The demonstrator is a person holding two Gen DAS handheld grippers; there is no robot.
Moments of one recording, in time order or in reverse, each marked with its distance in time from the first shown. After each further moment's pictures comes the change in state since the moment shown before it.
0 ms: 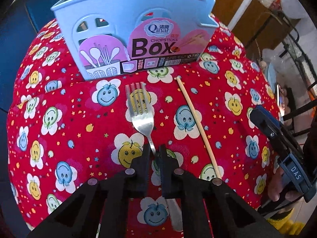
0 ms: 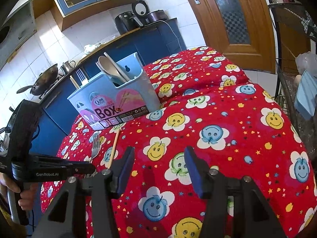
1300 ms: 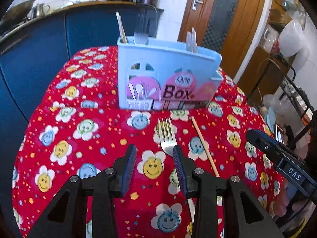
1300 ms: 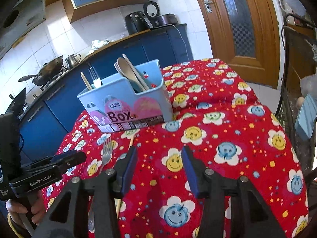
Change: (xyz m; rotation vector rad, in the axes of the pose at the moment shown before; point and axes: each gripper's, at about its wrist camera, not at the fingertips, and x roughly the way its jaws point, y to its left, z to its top) left arm -0.045 0.026 -0.042 -0.111 -0.387 0.043; right arm -0.002 0.033 0.012 -0.091 -0.016 -0.028
